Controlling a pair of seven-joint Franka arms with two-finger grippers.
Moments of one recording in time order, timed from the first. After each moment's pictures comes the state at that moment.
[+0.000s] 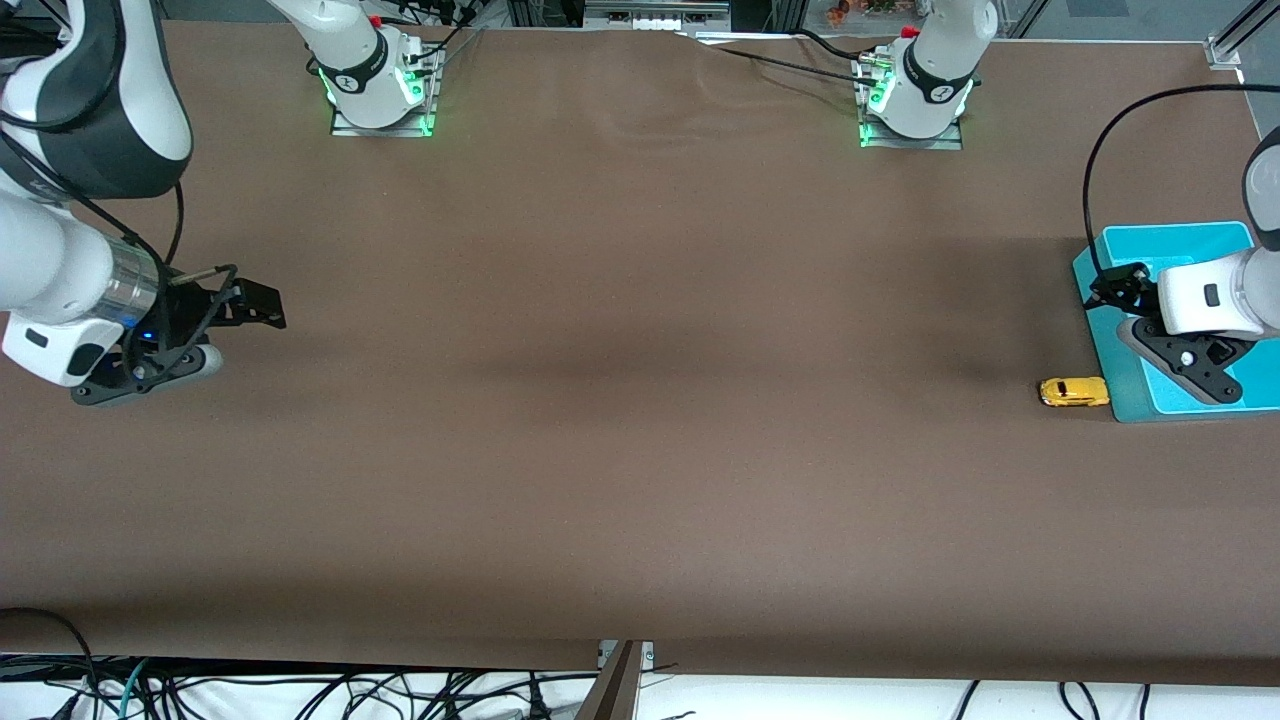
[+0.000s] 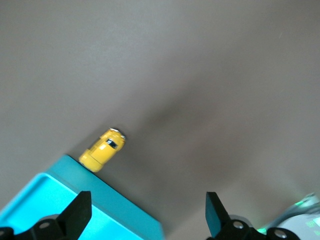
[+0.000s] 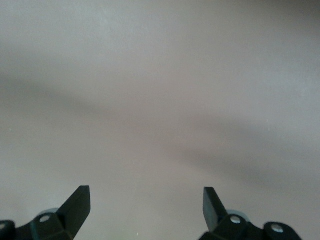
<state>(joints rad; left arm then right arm) 0.32 0.25 -0.18 -1.71 0.10 1.78 0.91 0.00 0.31 0.11 -1.42 0.02 1.59 -0.20</state>
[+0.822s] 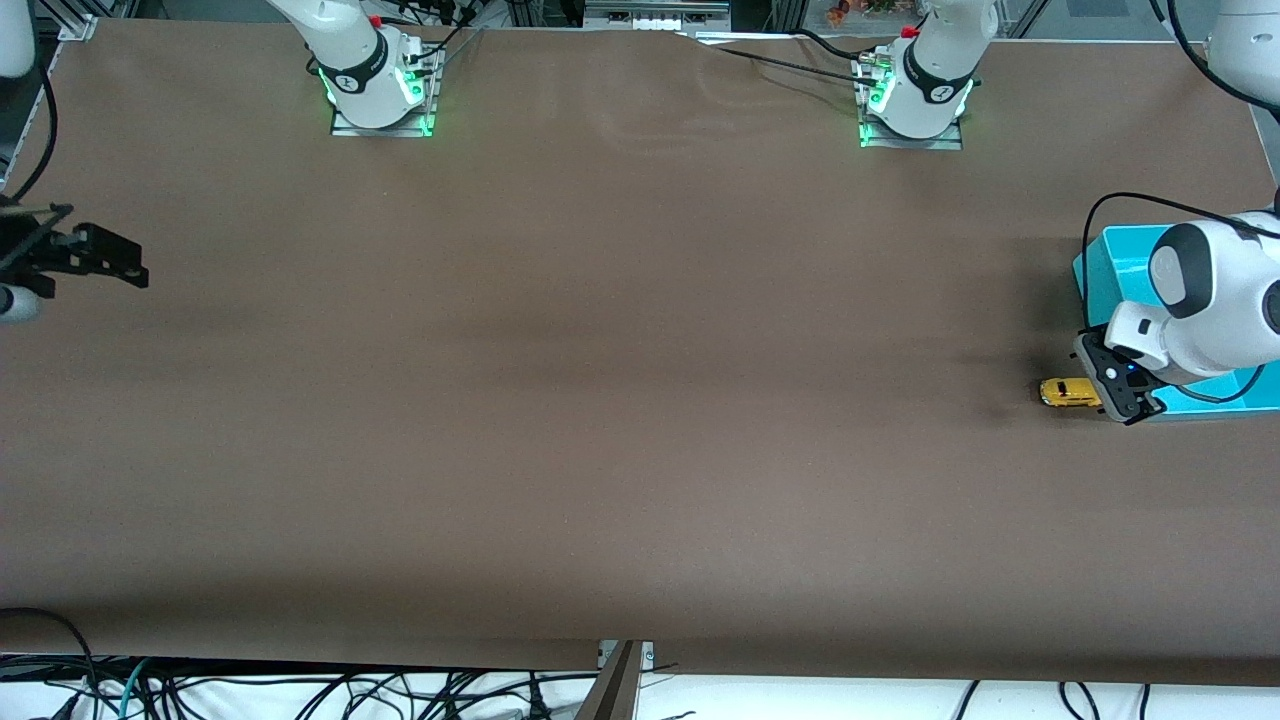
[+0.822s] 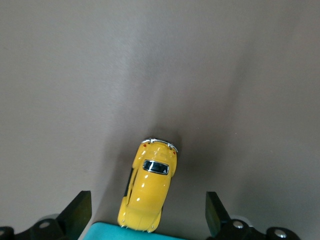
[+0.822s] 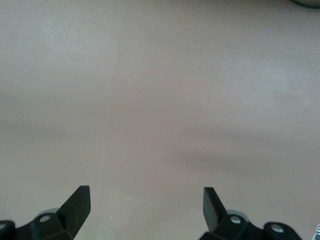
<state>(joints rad) 0.46 0.47 -0.18 -1.95 0.20 2.35 1.39 -0.01 0.15 -0.03 -1.42 -0.05 1.51 -0.20</state>
